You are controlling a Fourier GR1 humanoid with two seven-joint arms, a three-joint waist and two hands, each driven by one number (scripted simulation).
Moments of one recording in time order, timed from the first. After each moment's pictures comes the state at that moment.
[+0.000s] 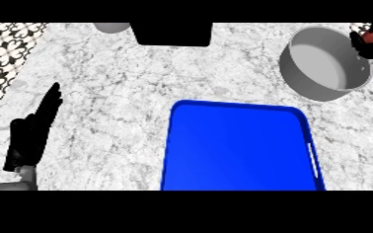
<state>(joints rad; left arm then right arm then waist) -0.01 0.36 0.03 -1.52 -0.02 0.10 0.13 -0.77 -0.68 -0.20 -0.84 0.56 0.09 -0.46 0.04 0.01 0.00</state>
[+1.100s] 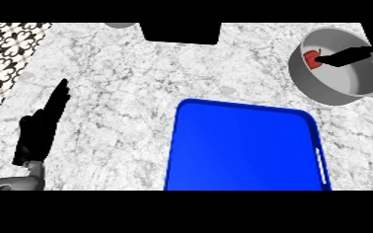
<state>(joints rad) -0.04 0.33 0.02 -1.50 -0.05 0.08 0.11 -1.04 -0.61 -0.25 -0.21 0.65 -0.01 -0.67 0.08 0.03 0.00</state>
